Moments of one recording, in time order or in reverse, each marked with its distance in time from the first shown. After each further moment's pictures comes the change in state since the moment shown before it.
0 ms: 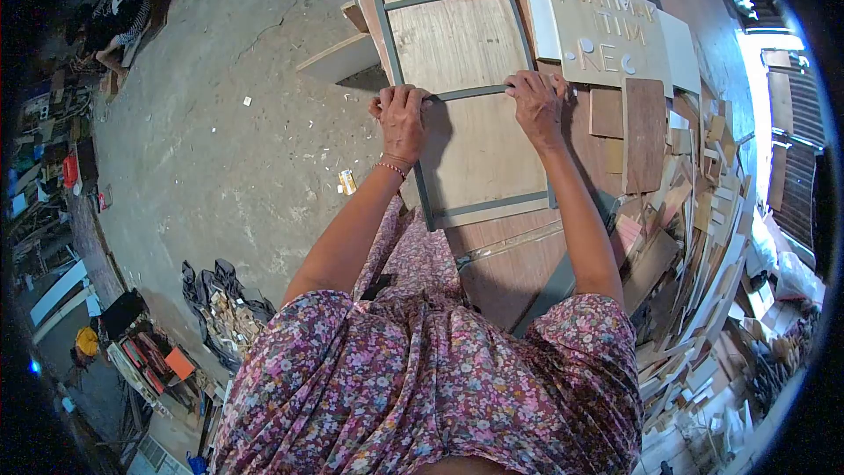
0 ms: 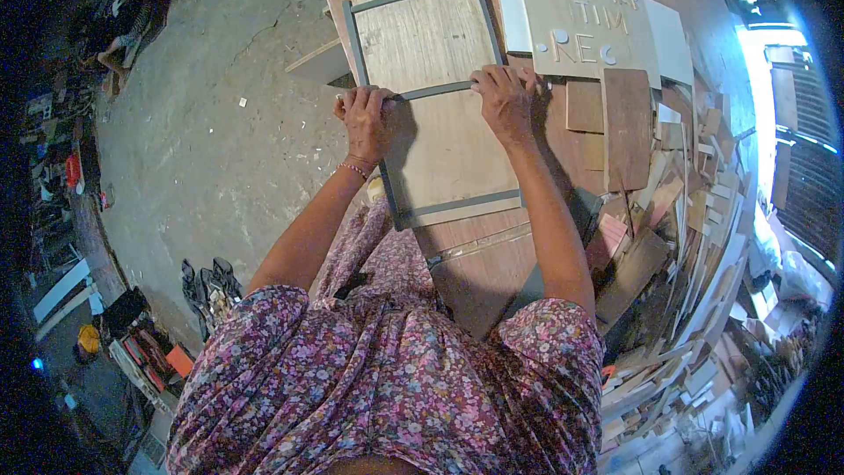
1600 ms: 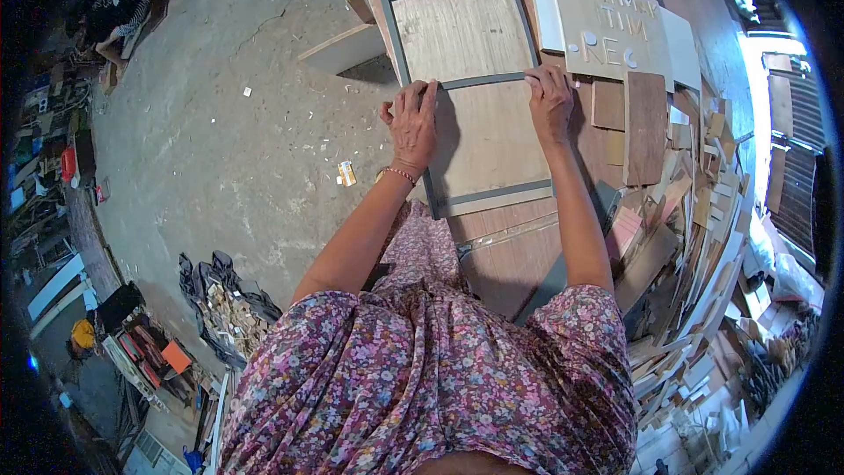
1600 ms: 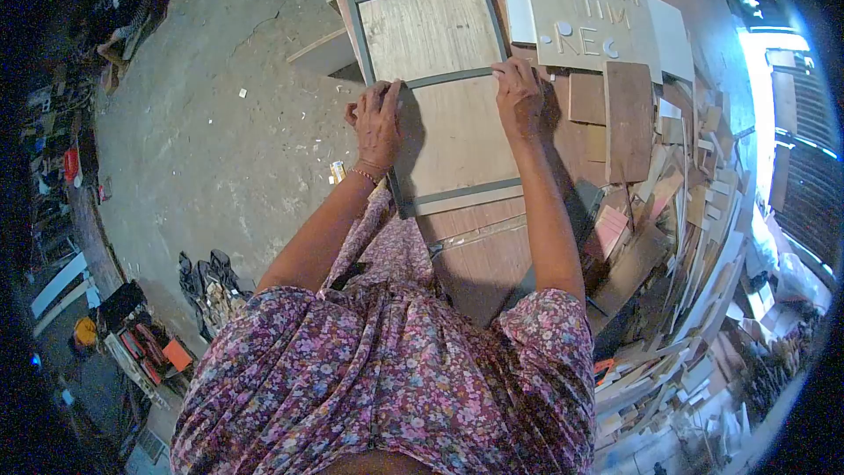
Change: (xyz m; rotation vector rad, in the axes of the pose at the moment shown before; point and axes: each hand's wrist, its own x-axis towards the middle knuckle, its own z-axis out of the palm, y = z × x) left_hand -0.026 0.016 -0.007 0.097 -0.086 -0.047; right_hand -0.006 -0.002 -0.008 0.208 0.166 0.206
